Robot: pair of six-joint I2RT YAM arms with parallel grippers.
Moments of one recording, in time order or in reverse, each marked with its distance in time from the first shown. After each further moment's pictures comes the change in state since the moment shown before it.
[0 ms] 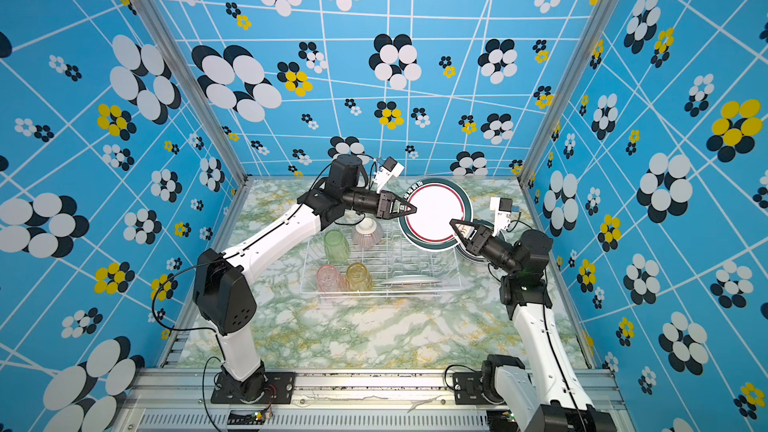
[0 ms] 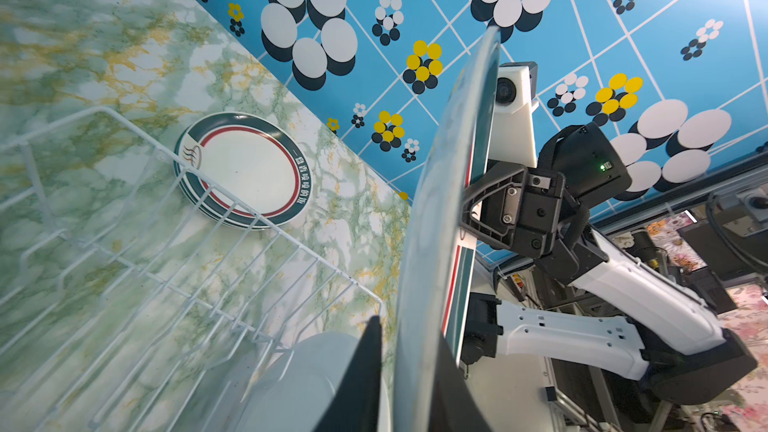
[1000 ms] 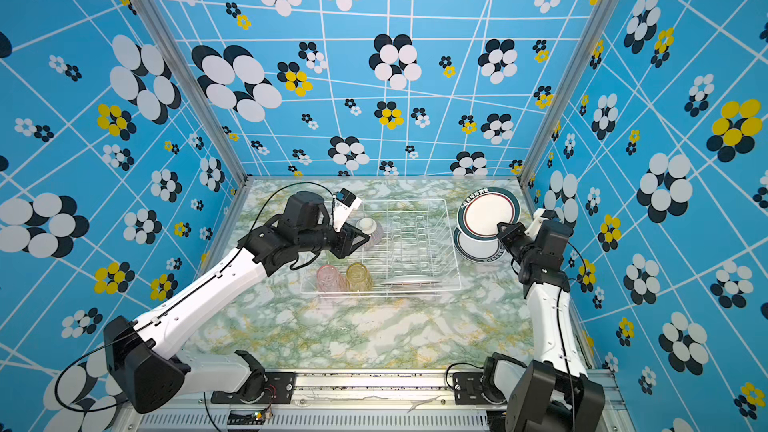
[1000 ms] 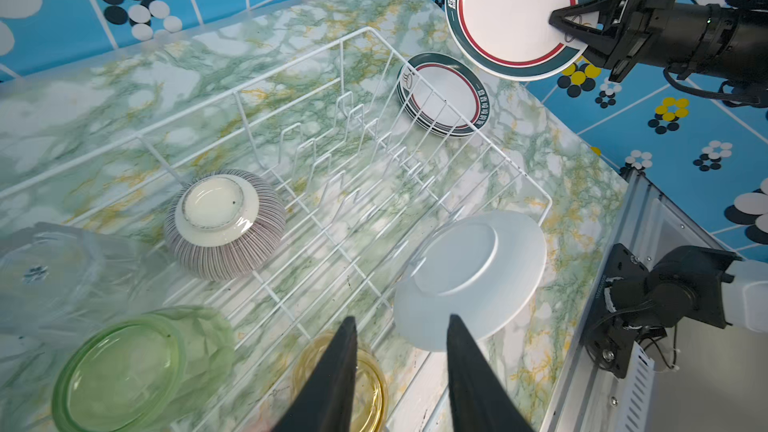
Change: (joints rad) left arm -0.011 -0.536 -0.477 -0.274 -0.620 0.335; right arm -0.255 0.185 0.130 -0.454 0.447 -0.132
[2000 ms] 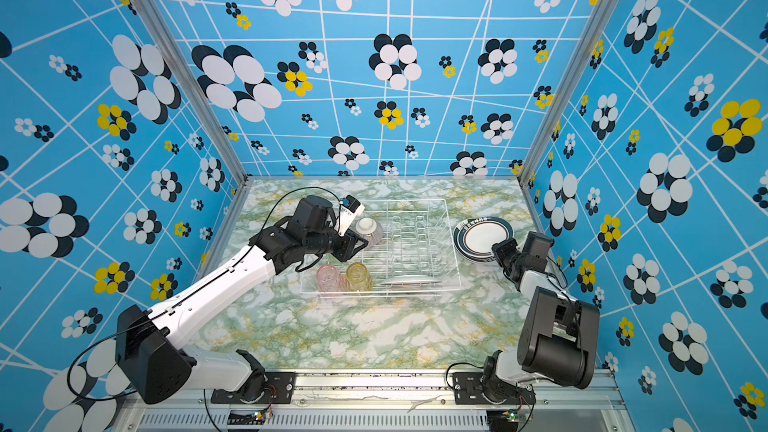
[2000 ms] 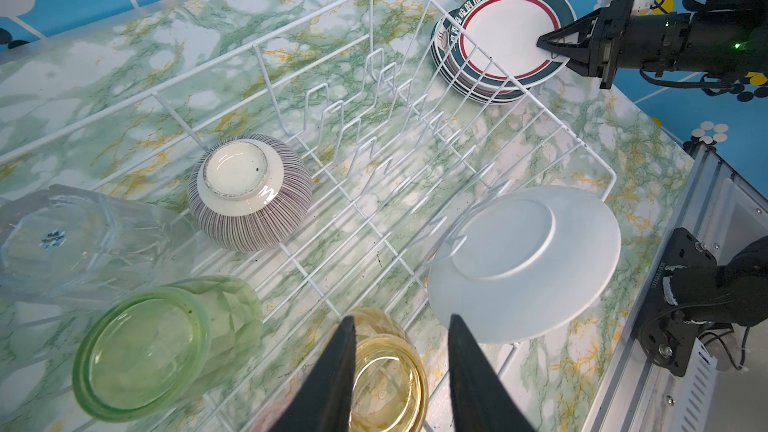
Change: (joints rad) left arm -0.002 0.076 -0.010 -0.014 -0.050 0.039; right arm -0.015 0.350 -0.111 0.248 0.049 0.085
